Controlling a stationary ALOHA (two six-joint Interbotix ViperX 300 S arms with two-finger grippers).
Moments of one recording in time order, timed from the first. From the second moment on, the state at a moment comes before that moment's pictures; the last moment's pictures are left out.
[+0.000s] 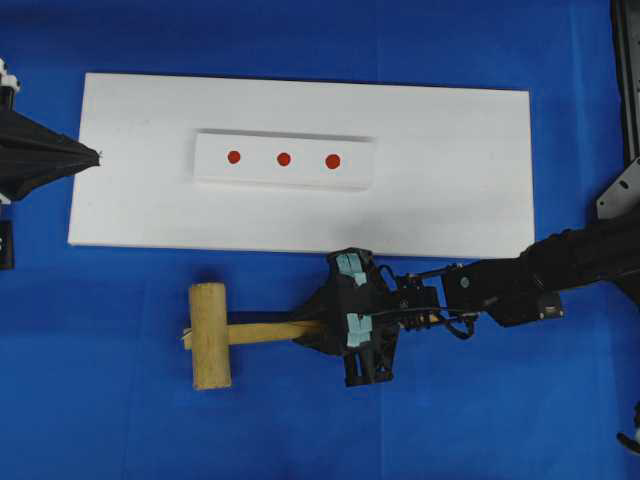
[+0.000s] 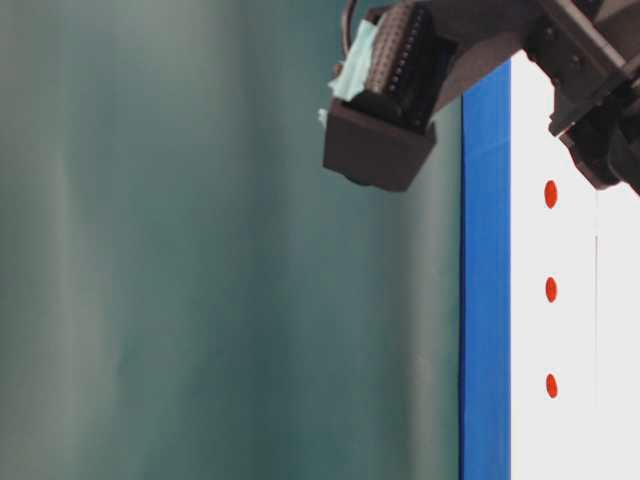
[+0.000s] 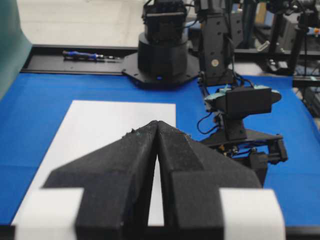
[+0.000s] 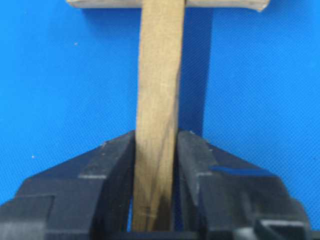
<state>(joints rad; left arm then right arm) 0.02 -0.98 1.19 -0.01 -0.23 -0.01 0.27 0.35 0.65 0.14 -0.42 0.18</state>
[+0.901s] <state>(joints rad) 0.02 -0.98 1.19 -0.01 -0.22 -0.01 0.25 -0.06 0.69 0.14 -0.24 0.18</state>
